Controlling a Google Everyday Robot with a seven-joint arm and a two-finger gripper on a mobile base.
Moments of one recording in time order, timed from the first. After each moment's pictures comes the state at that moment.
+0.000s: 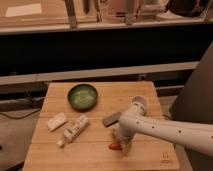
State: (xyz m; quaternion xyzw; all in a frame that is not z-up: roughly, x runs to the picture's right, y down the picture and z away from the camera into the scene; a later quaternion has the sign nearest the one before) arm 0.081 0.279 0.775 -0.32 -0.15 -0.19 0.92
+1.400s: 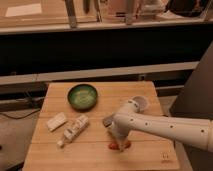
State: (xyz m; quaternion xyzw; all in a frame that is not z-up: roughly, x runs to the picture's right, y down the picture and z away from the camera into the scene) arm 0.059 0.269 0.790 -0.31 -0.16 -0.22 0.91
